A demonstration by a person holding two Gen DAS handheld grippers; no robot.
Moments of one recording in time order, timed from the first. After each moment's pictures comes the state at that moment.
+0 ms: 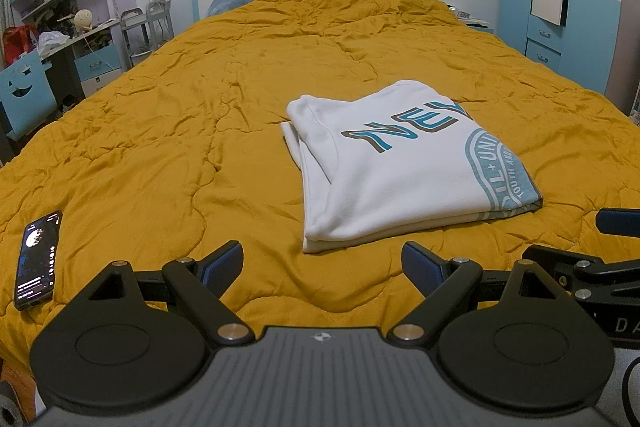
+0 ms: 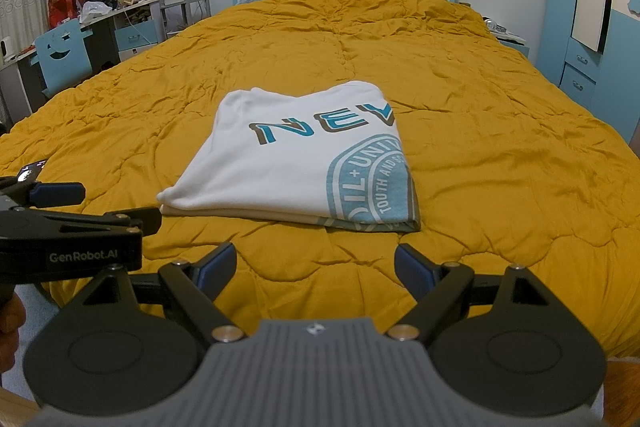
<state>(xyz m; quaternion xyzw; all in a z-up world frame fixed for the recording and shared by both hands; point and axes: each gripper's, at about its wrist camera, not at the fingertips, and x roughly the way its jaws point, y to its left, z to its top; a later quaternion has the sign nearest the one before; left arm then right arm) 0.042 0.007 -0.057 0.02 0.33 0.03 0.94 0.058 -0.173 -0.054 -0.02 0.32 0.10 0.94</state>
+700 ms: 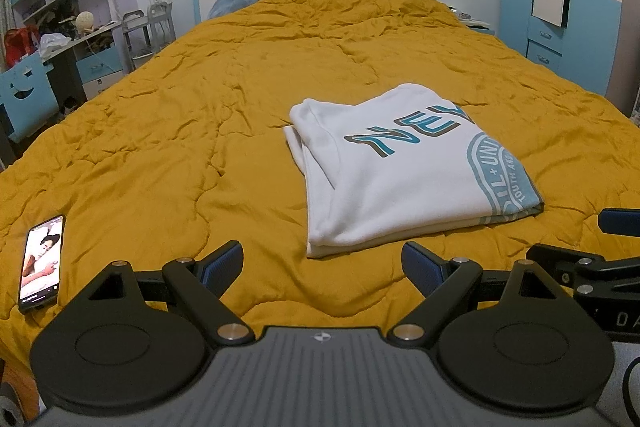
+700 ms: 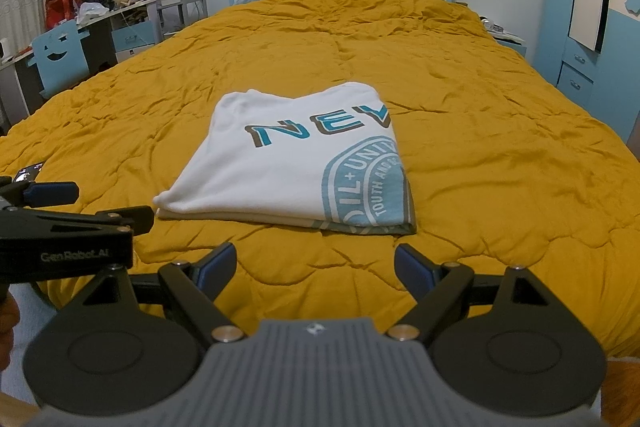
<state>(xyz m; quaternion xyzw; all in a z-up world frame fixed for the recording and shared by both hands) 0.042 0.009 -0.051 0.02 0.33 0.04 0.94 0.057 -0.173 -0.055 -0.02 0.32 0.10 0.94</state>
